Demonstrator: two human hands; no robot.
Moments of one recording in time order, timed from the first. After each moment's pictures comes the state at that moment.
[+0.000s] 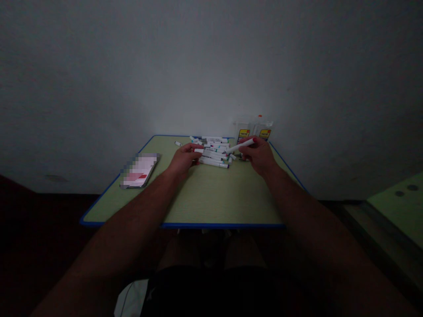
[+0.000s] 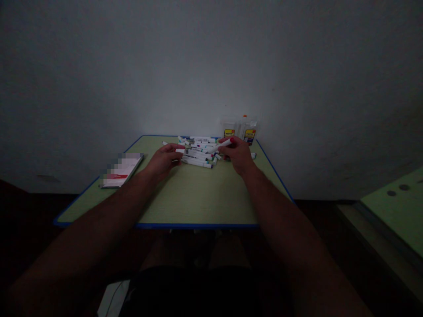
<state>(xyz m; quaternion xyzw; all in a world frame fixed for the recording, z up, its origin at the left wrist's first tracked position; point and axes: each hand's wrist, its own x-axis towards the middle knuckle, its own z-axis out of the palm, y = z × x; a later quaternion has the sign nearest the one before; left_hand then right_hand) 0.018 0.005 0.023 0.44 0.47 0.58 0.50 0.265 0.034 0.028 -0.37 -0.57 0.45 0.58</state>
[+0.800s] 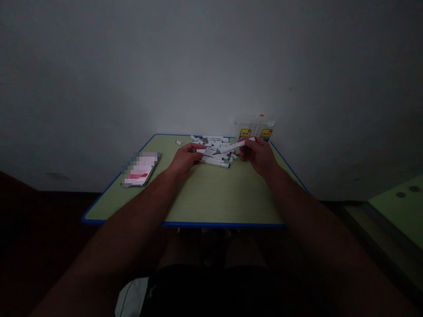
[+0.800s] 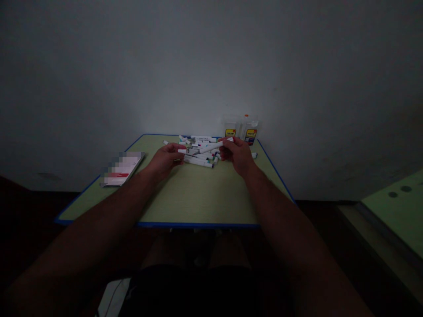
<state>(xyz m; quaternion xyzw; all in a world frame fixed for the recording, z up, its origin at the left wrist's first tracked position) 0.018 0.007 0.020 0.44 0.47 0.58 0.50 0.264 0.028 0.034 -0.35 -0.53 0.52 0.56</state>
